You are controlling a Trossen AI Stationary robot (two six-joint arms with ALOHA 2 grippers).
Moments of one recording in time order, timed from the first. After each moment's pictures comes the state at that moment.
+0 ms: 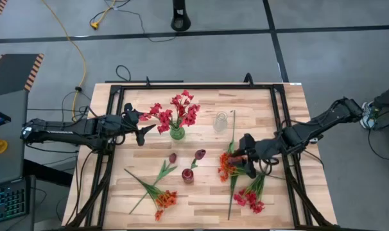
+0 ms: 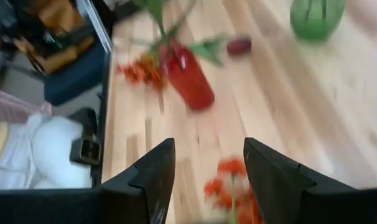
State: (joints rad) left arm 0.03 0.56 0.44 -0.22 -0.43 -0.07; right arm 0.43 1.07 0.84 -0.41 0.21 0.67
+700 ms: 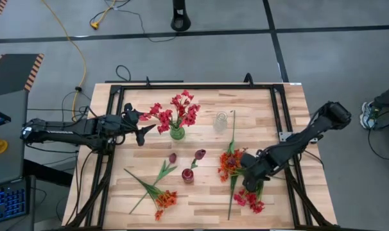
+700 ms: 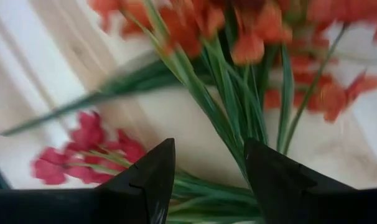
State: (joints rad) left arm 0.03 0.56 0.44 -0.22 -0.42 -0.10; right arm 0.58 1.38 0.84 -0.77 0.05 1.13
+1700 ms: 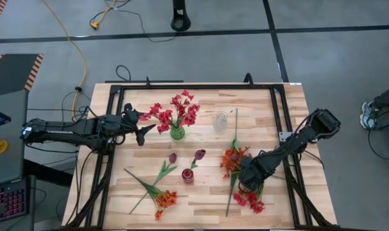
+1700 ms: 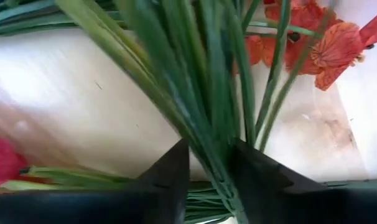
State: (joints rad) left arm 0.03 0.56 0.44 -0.22 -0.42 -0.12; right arm 0.56 1.59 0.84 -0.89 -0.01 1.13
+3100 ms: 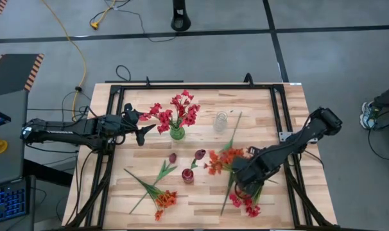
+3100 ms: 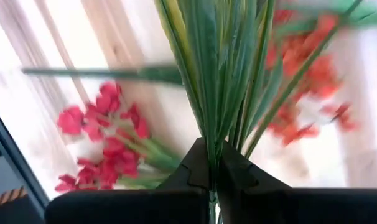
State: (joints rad) left arm 0.03 0.56 0.44 -0.22 -0.42 -0.12; right arm 0.55 1.56 1.30 -1.20 0.11 0.86
